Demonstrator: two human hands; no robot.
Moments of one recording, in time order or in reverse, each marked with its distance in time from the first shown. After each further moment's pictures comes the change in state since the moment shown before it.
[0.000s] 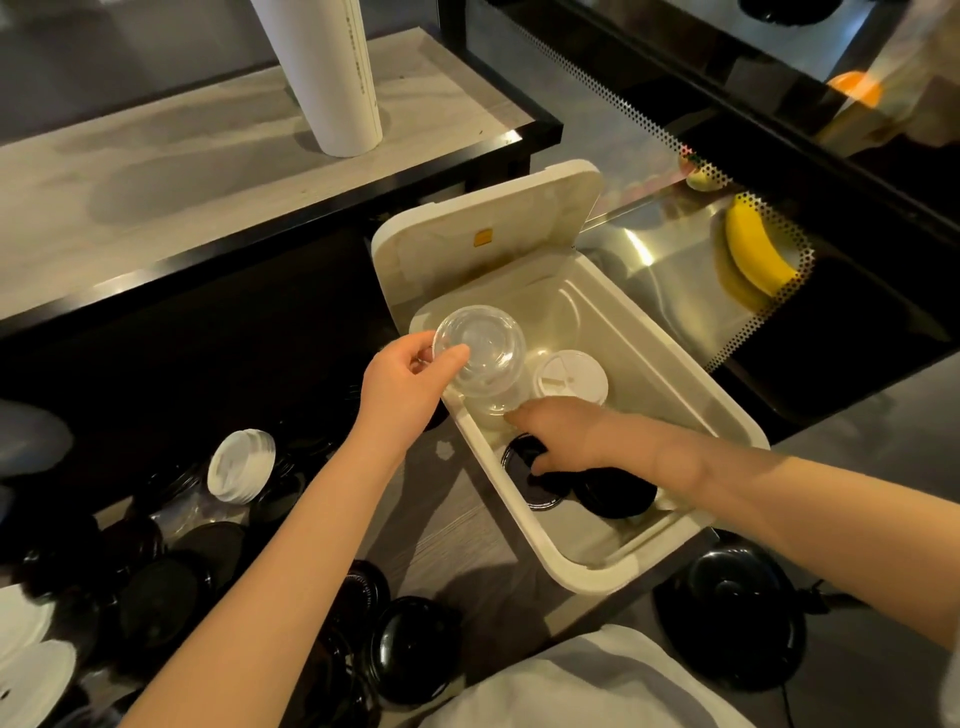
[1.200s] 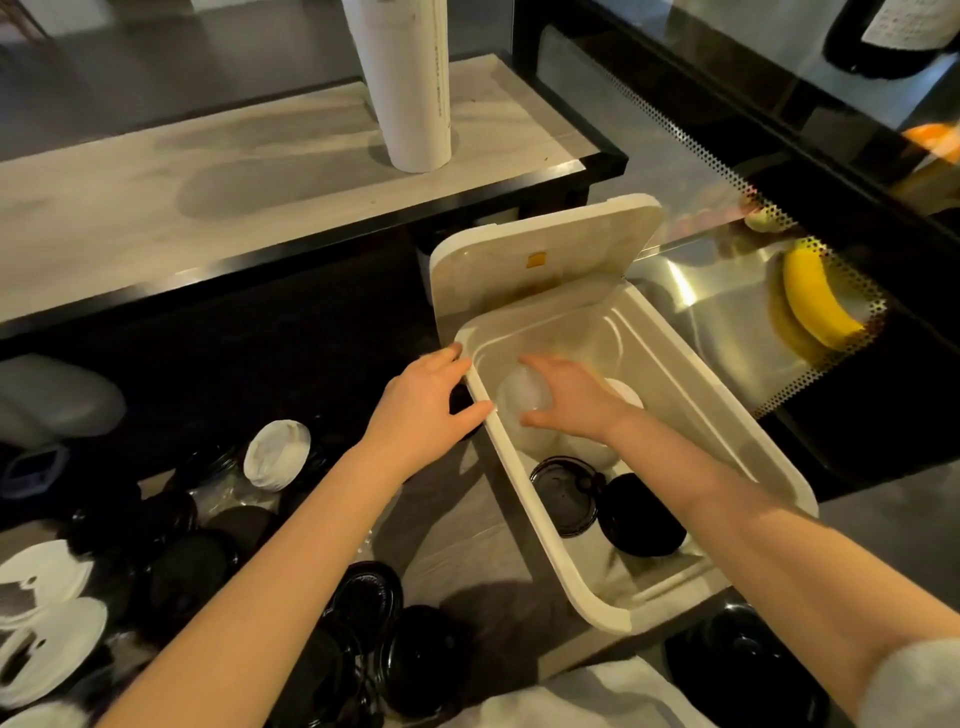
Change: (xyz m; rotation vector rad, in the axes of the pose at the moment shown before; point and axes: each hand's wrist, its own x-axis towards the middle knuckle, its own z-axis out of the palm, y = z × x) left_hand 0.018 -0.031 -0.023 0.787 -0.141 0.245; right_hand 0.052 0.010 -0.021 0.304 0.334 0.091
